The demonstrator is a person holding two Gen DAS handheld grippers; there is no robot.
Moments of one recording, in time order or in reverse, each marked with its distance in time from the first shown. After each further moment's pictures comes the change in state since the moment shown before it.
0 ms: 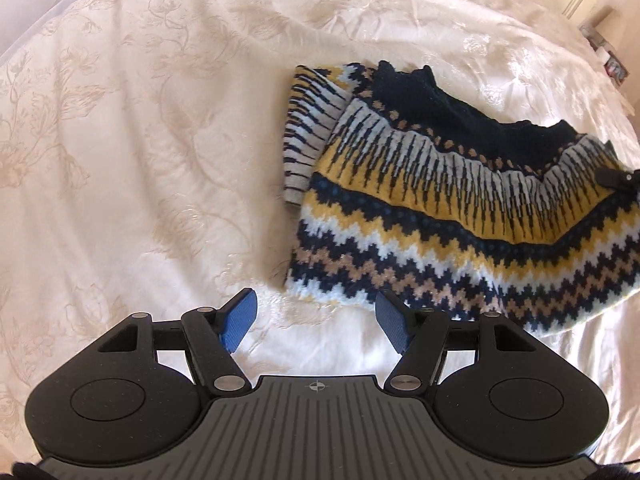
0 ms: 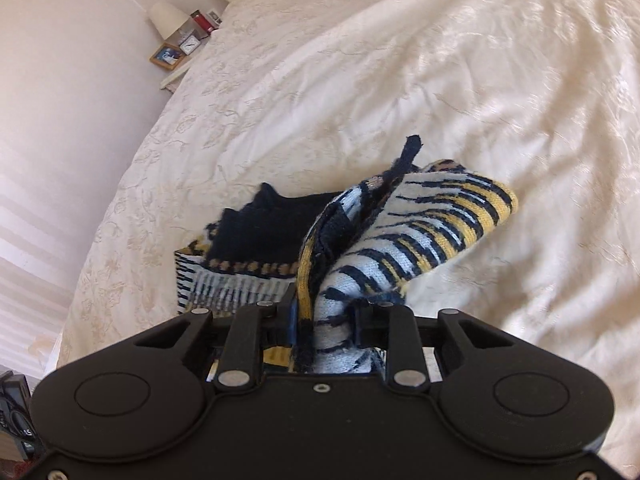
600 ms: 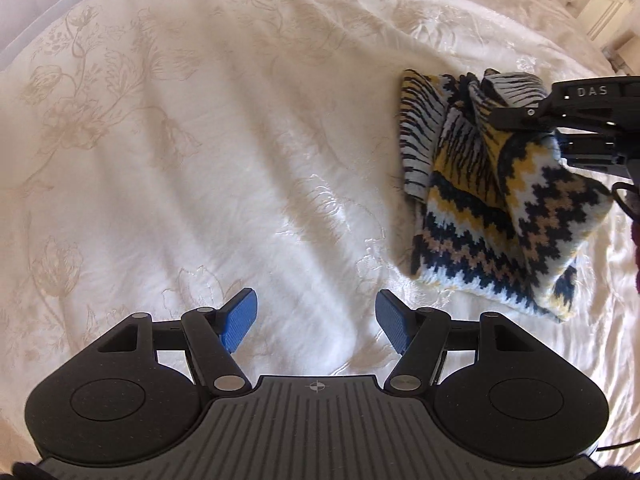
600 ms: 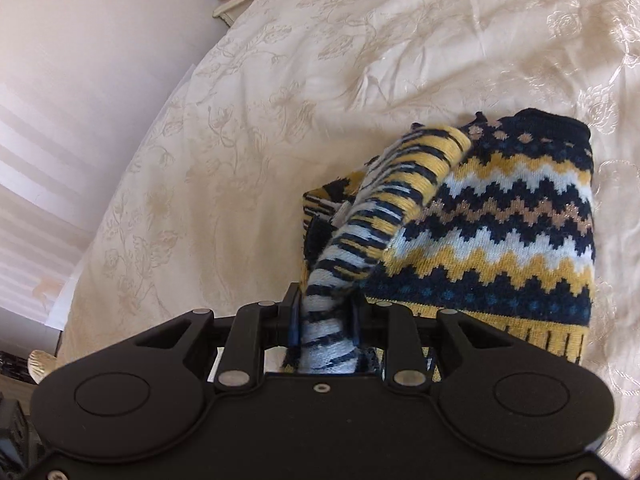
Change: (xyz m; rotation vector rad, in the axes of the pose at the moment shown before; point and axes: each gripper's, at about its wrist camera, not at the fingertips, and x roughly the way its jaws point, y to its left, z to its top) left arm -0.006 0.098 -0.014 -0.070 0.013 0.008; right arm 0.153 0.159 -0.022 -0.131 0.148 0.029
